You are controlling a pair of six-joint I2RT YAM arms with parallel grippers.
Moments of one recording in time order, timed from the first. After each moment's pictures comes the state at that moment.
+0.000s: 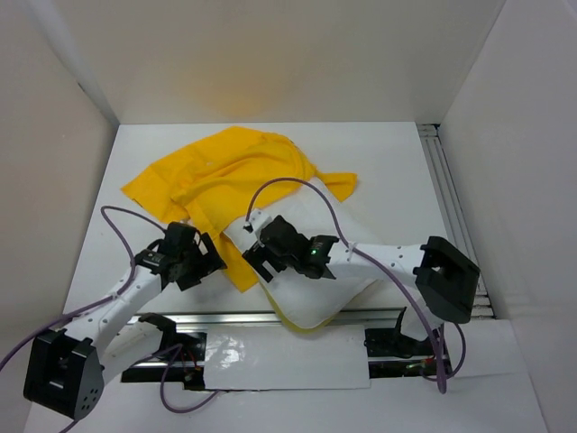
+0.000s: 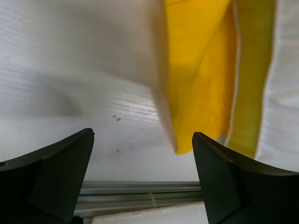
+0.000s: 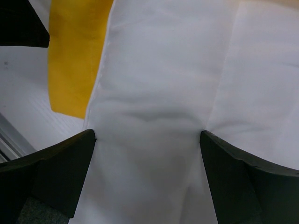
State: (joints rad) left arm -0.30 0.96 0.51 -0.62 0.01 -0.84; right arm 1.09 1.54 0.98 -0.16 0.23 0.10
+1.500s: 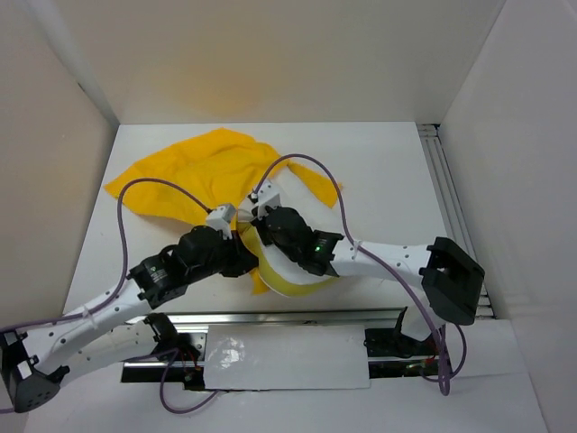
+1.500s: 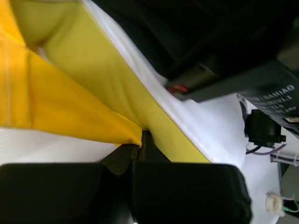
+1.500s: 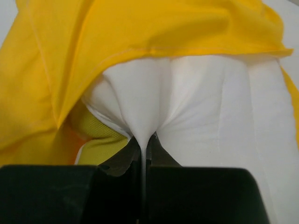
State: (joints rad) left arm -0.82 0.78 0.66 -0.40 -0.02 -0.82; right arm 1.07 1.52 0.99 0.20 0.42 0.11
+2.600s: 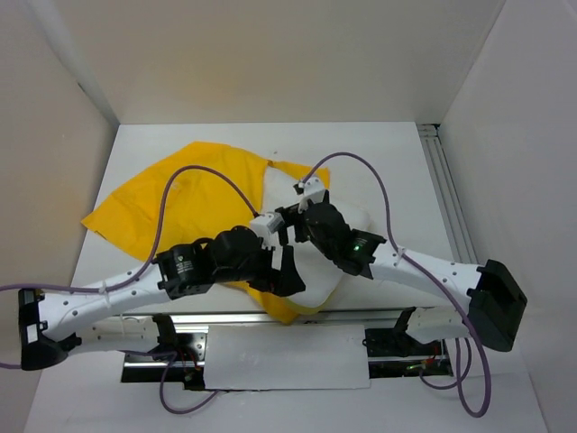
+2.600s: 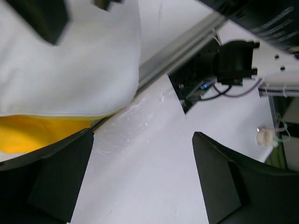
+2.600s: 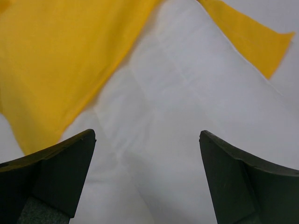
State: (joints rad) left arm -1.12 1.05 0.95 -0.50 0.04 -0.81; right arm 0.95 1.27 0.85 0.04 0.39 0.29
